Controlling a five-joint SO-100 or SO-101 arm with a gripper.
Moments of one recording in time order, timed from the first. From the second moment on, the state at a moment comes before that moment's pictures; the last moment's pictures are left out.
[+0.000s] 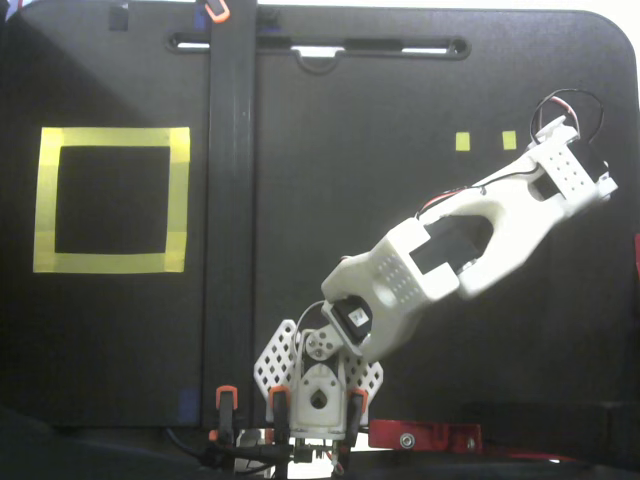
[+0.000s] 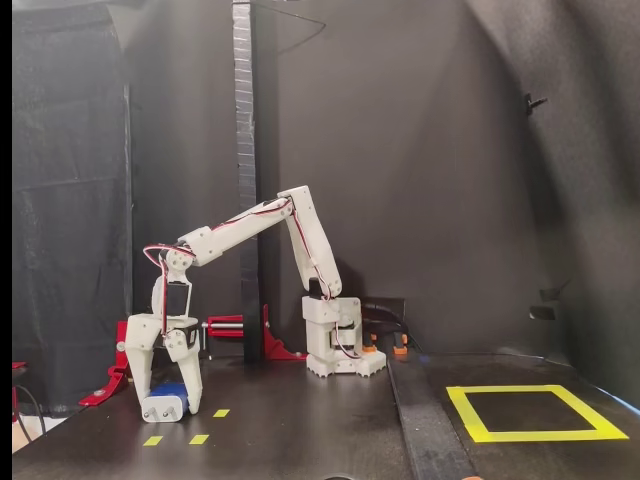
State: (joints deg) arm 55.1 72.4 96.9 54.2 -149.2
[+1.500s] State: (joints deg) arm 53.7 73.5 87.3 70.6 -148.0
